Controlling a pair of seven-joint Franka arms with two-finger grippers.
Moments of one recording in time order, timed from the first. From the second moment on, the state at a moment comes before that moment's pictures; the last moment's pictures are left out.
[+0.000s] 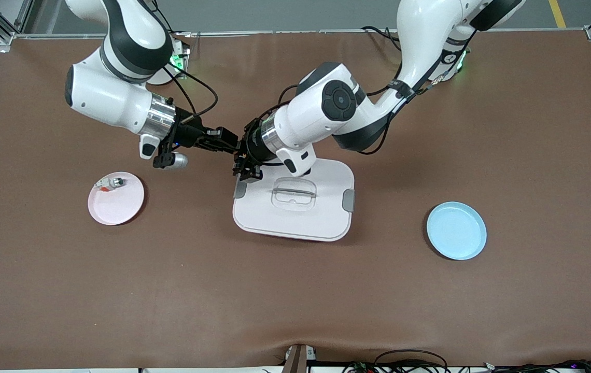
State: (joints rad) left arm -0.46 0.70 -0.50 -1.23 -0.27 2.31 -2.19; right arm 0.43 0.01 0.03 -2.11 1.00 2.28 0.09
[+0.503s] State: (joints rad) left arm -0.42 0.67 -0.49 -1.20 -0.27 2.25 -2.18; right arm 0.43 0.01 0.02 -2.10 0.96 2.29 -0.04
